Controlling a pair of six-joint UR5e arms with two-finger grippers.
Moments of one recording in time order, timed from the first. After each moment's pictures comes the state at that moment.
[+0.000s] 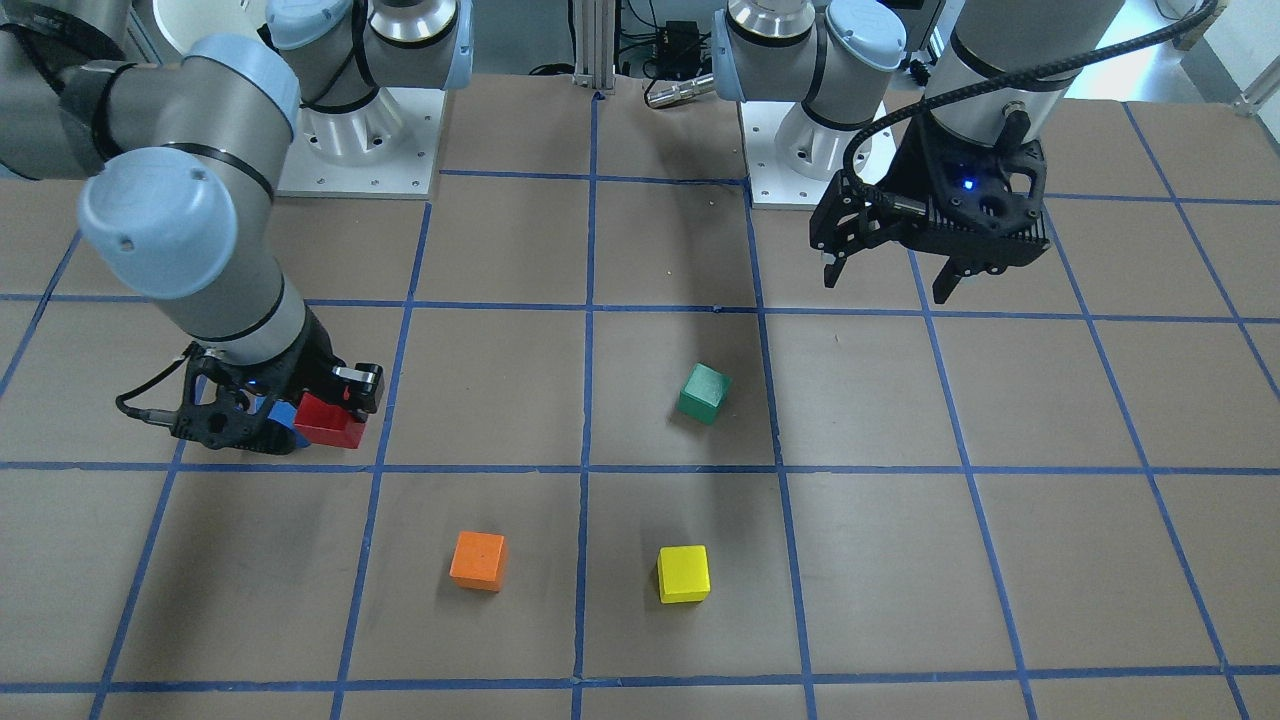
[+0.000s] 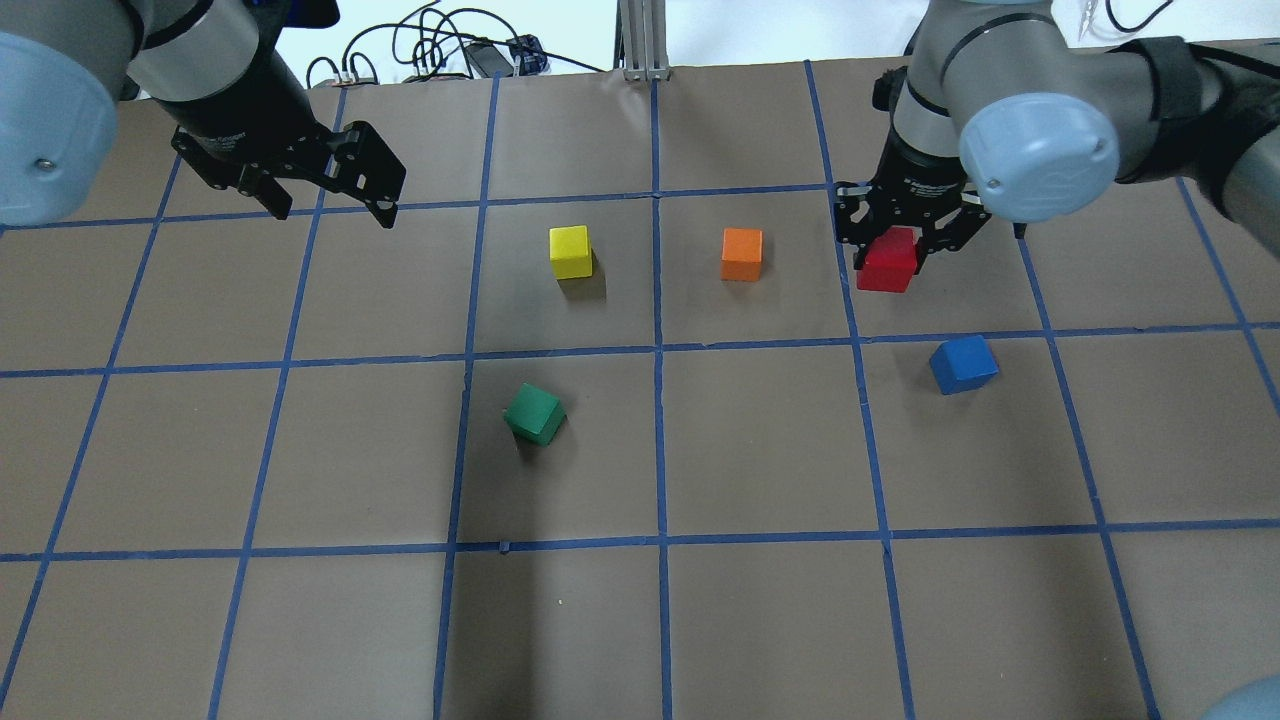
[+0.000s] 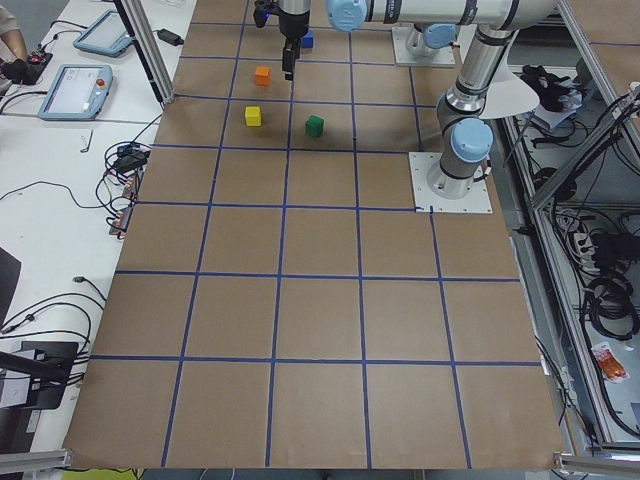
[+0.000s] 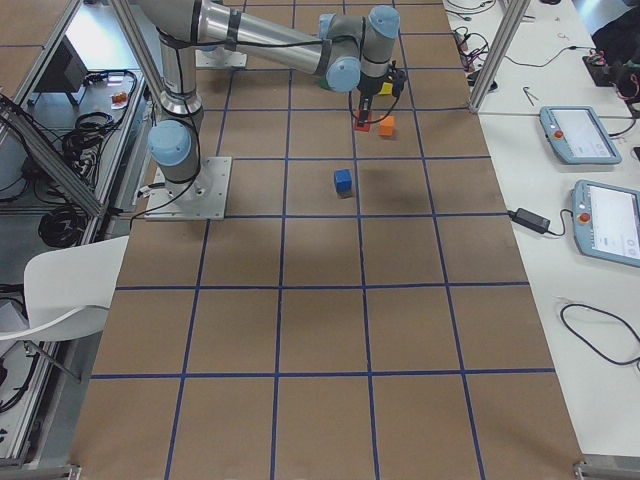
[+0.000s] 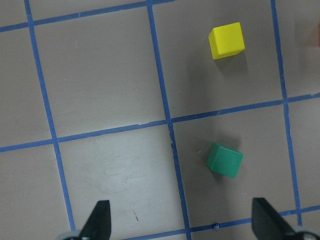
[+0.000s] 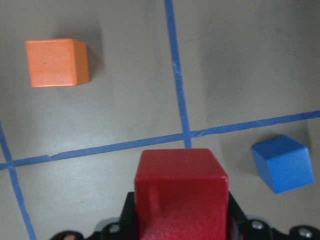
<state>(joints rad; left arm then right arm) -1.55 -1.59 -1.54 -1.50 1.55 0.17 1.53 -1.32 1.65 -1.81 -1.57 0.12</state>
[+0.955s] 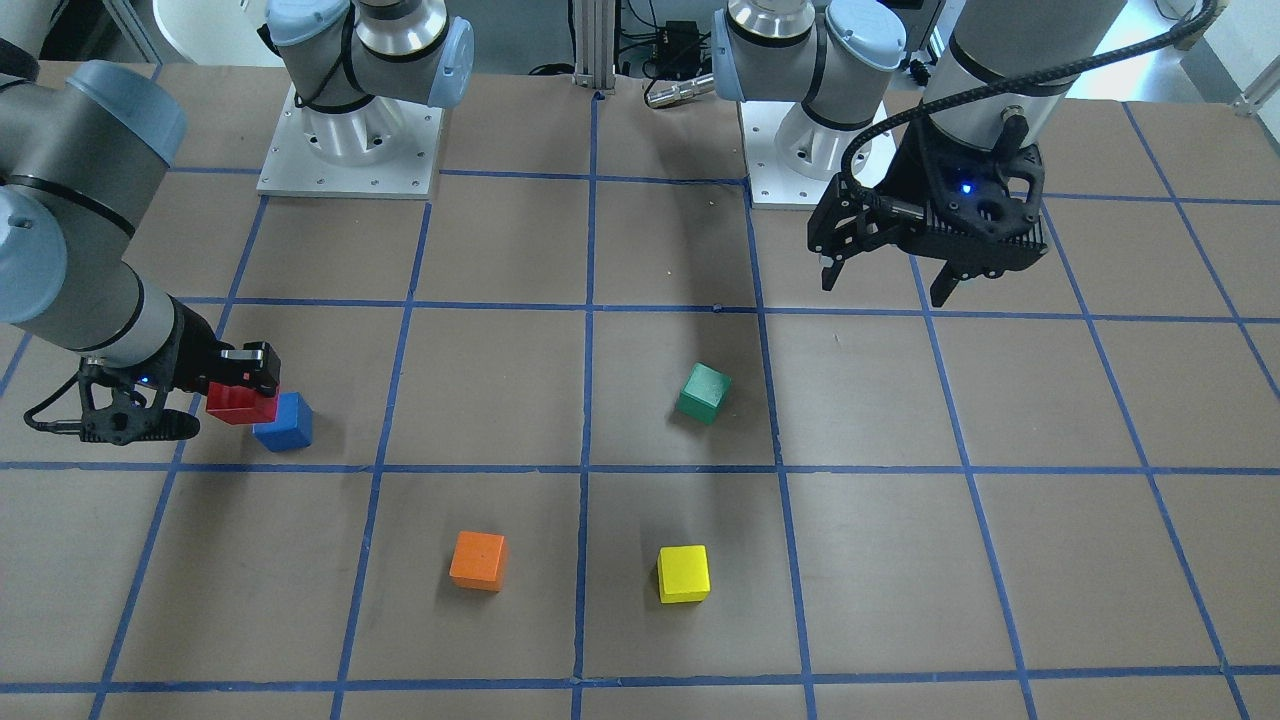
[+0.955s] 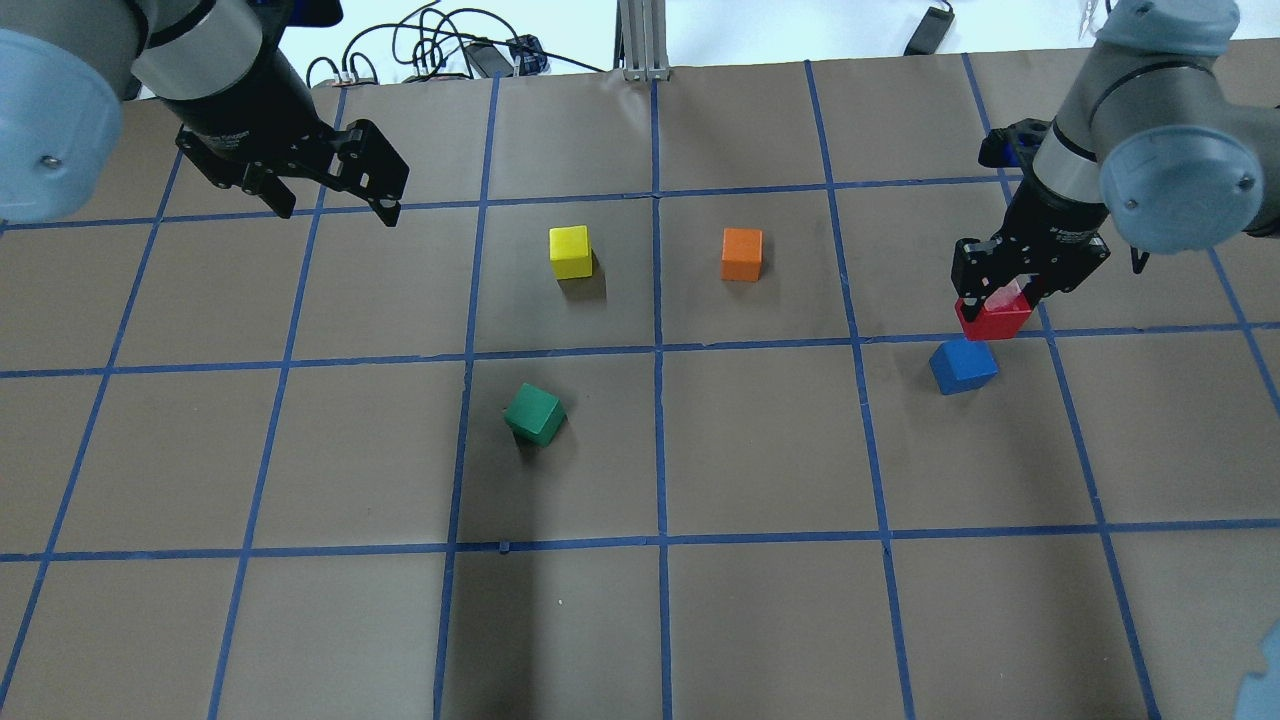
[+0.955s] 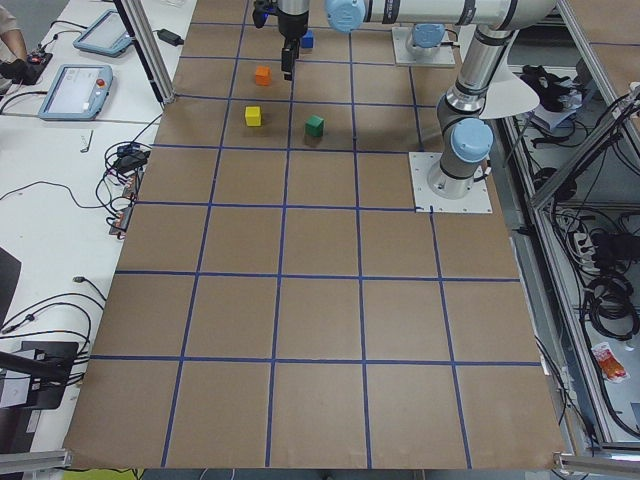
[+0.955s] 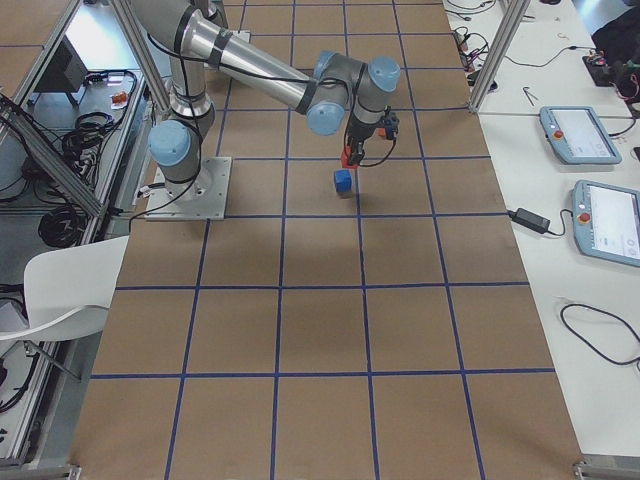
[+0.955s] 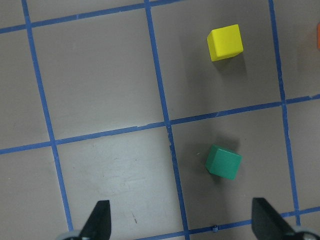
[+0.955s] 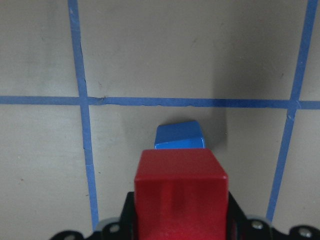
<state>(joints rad) -1.55 -1.60 -1.54 -1.50 1.55 0.17 1.33 -1.34 1.78 -1.83 -1.57 -0.30</state>
